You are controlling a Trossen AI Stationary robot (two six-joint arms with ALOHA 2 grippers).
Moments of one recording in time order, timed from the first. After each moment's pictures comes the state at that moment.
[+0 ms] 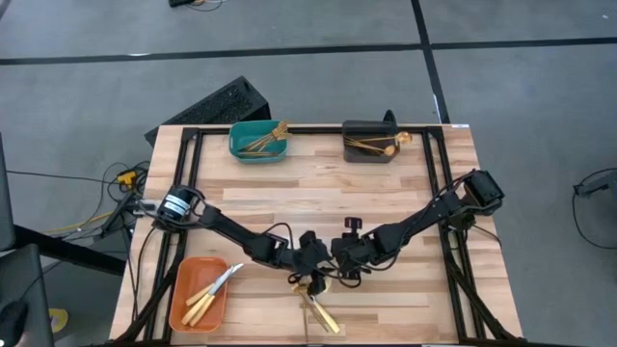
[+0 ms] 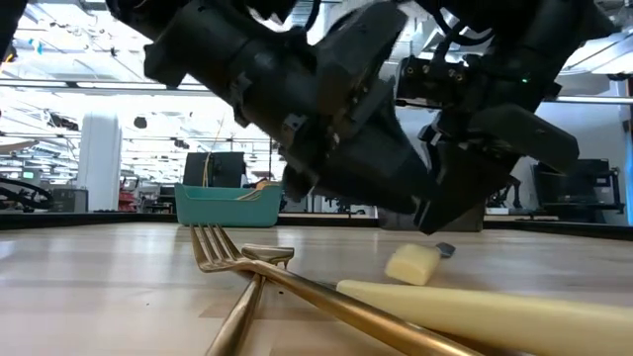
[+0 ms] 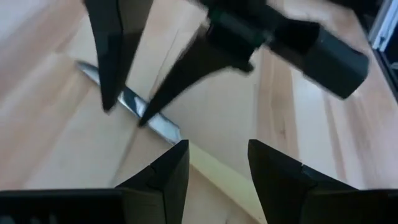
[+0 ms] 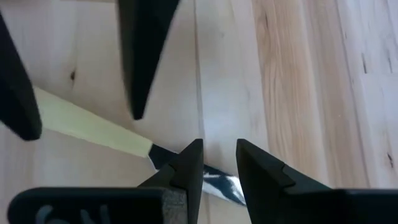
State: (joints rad) left arm -0.34 2.06 1.16 0.26 -0.29 -0.51; right arm 0.39 1.79 1.00 -0.33 0.38 0.34
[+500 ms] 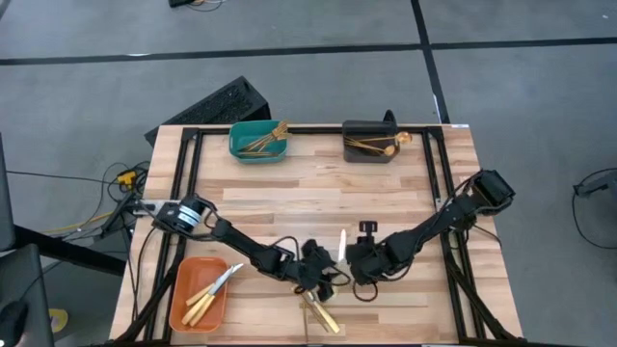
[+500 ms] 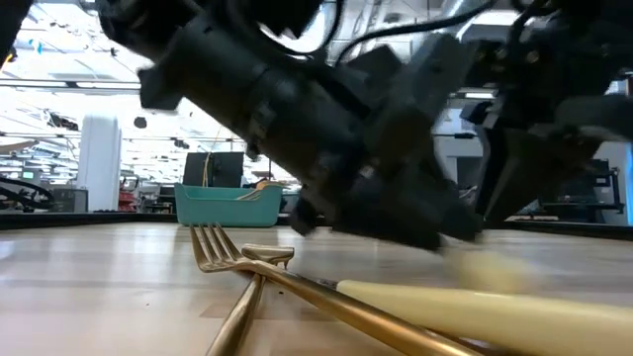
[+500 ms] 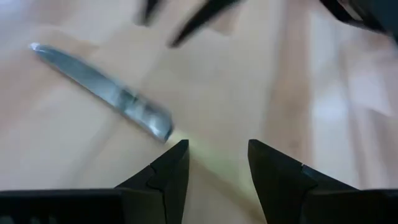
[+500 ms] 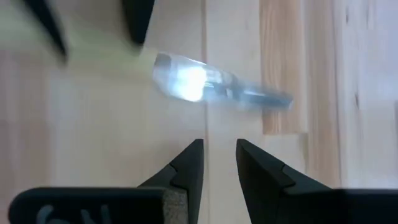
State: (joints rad) left arm -0.39 2.20 1.26 0.30 -0.44 -0.64; right arm 0.50 1.72 0.99 -0.57 0.45 0.42
